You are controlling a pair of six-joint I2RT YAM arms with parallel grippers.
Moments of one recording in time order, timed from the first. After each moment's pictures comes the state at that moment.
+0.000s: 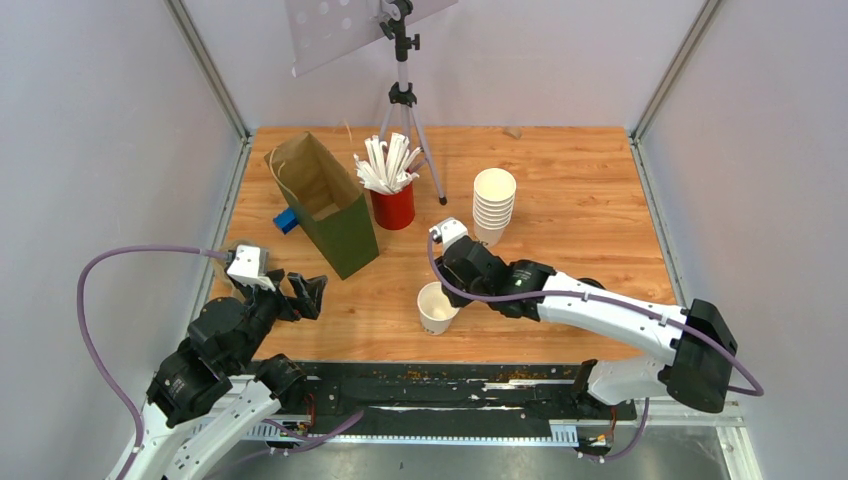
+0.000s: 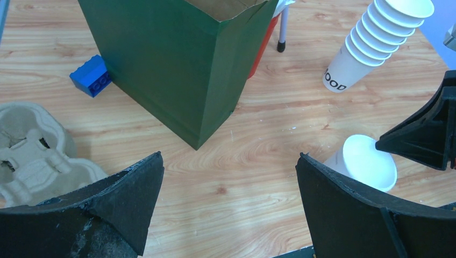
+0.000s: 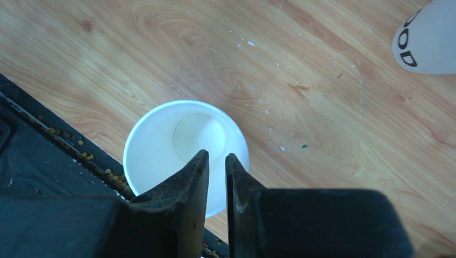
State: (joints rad) left arm -0.68 0.22 0.76 -0.77 -0.38 -0.31; right arm 1.05 1.31 0.99 -0.48 0.21 0.36
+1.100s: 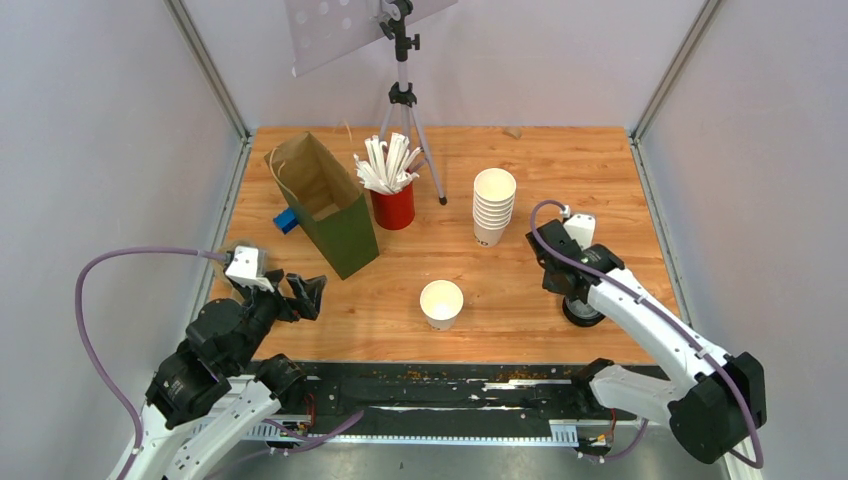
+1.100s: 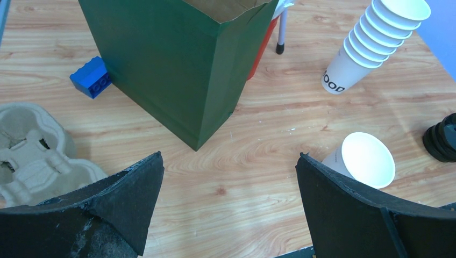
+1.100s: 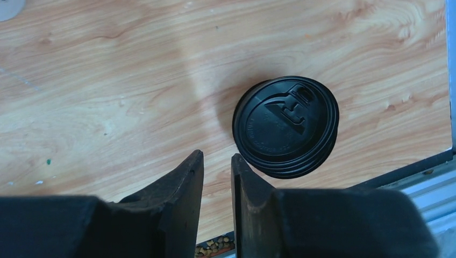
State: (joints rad) left arm -0.68 0.21 0.76 -0.77 -0.38 -0.31; right arm 0.55 1.10 0.87 -0.93 0.56 0.67
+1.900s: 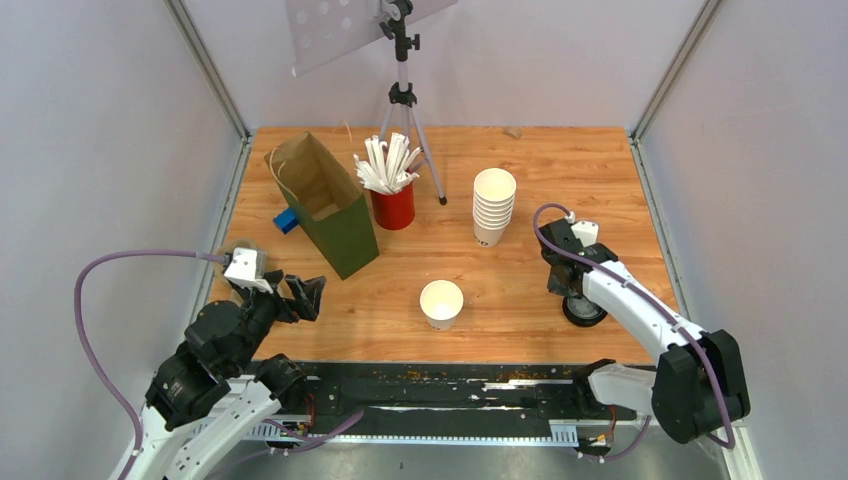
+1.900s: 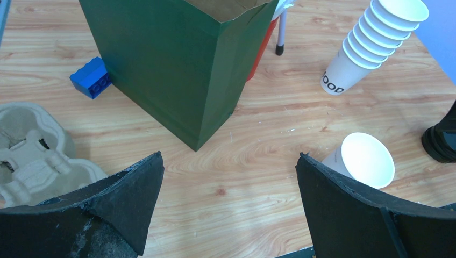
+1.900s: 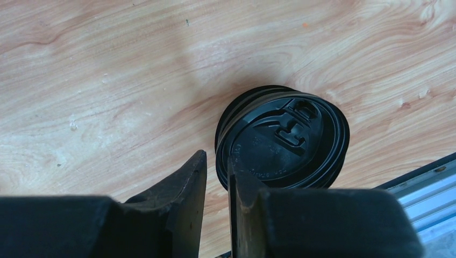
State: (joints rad) left arm -0.68 0.19 0.76 -0.77 -0.38 -0.31; right arm 0.37 1.19 0.77 -0.80 0.48 0.60
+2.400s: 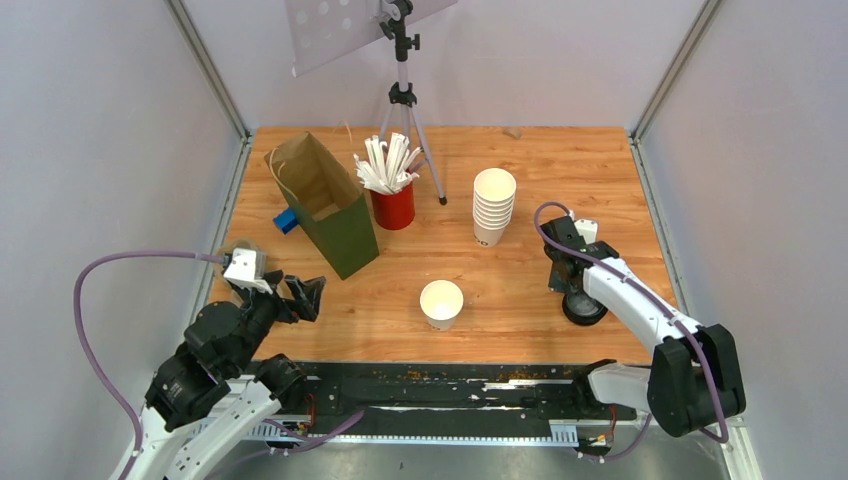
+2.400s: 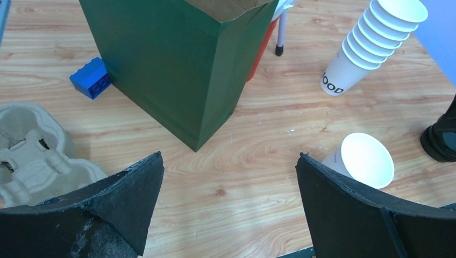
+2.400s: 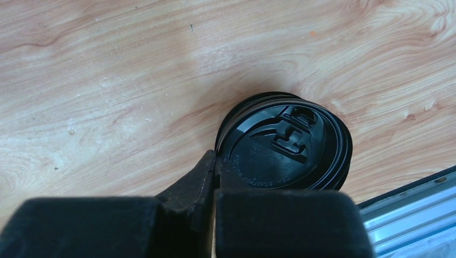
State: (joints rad) left arm -0.68 0.19 0.76 -0.77 -0.38 -0.31; right arm 0.32 1.23 0.77 -0.75 0.43 0.53
